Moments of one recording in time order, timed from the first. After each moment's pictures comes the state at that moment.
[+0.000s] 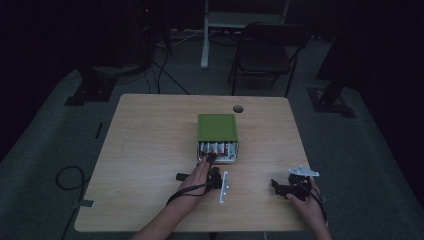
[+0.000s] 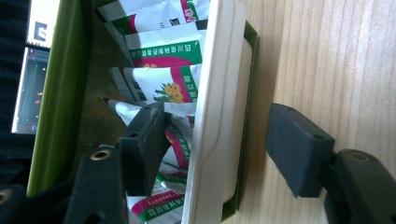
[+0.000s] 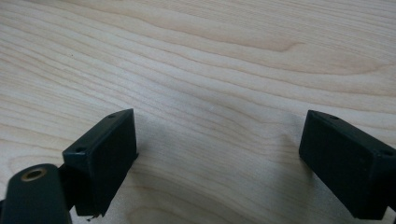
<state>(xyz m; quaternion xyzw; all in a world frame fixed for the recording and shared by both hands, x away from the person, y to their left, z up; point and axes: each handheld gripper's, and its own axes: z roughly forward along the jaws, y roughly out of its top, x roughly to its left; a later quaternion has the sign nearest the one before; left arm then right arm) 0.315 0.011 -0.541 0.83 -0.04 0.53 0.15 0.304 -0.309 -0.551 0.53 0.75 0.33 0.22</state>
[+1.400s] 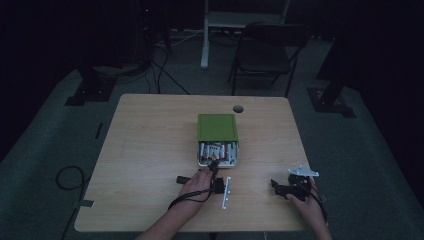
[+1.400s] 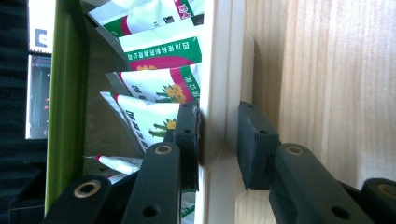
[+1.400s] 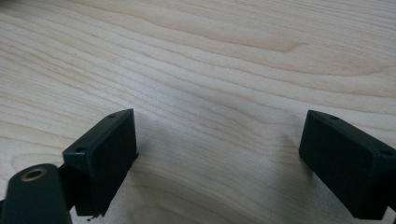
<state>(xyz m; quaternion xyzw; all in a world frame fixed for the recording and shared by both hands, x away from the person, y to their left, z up) 0.297 0.005 -0.539 0.83 -0.06 0.53 0.12 0.304 -0.309 -0.551 0.53 0.75 0.33 0.22</state>
